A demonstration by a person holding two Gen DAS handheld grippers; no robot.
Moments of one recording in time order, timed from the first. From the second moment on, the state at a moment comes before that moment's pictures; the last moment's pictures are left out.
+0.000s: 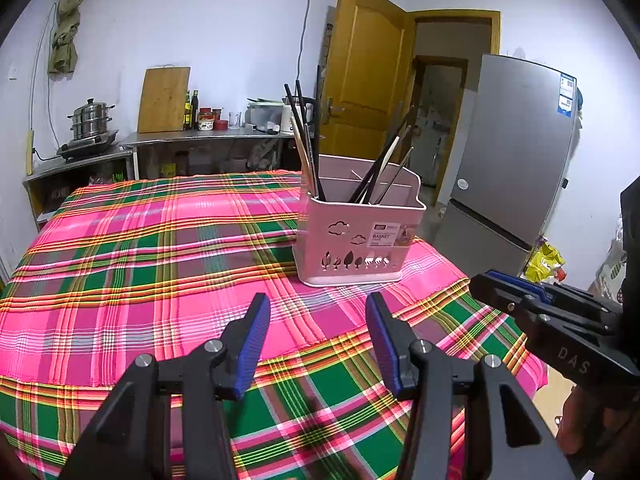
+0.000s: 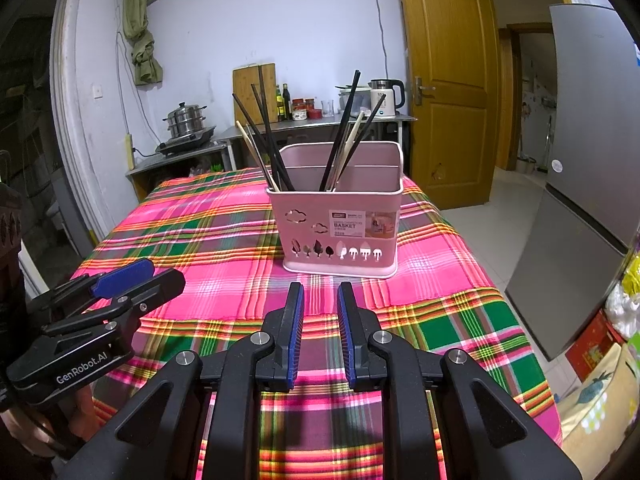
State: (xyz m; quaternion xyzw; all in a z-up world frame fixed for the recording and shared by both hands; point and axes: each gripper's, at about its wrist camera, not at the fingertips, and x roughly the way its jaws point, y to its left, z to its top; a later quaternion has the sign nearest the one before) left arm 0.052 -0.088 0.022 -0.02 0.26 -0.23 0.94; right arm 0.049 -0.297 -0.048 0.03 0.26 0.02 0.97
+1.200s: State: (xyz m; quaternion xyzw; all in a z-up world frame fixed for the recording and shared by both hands) left arm 0.051 -0.093 0.016 0.01 0.27 -0.24 0.93; right arm 0.047 -0.297 -0.052 0.03 0.26 0.02 0.96
